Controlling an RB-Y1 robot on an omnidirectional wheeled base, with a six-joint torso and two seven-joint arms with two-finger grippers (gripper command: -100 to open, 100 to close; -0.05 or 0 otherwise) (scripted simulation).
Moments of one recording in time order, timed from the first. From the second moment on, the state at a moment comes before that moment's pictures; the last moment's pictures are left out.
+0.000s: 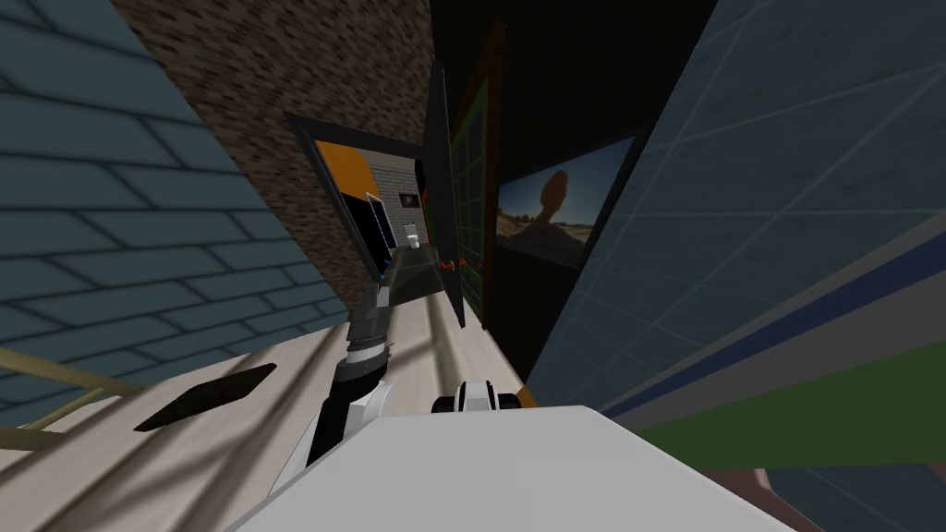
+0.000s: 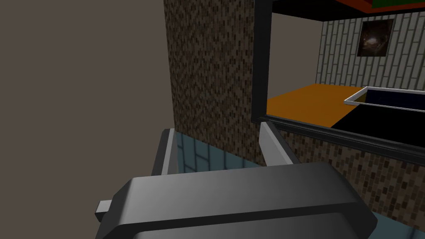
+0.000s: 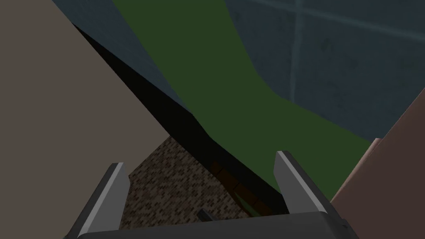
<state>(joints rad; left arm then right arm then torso) 0.50 0.04 0.01 -2.25 -0.01 -0.62 -0.15 2.11 -0.32 -1.54 -1.98 1.55 1.05 -0.78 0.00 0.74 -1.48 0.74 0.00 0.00</state>
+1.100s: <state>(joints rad) 0.50 0.04 0.01 -2.25 -0.01 -0.62 -0.15 2.10 -0.34 -1.68 -1.98 1.72 1.33 -0.90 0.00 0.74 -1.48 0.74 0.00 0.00</state>
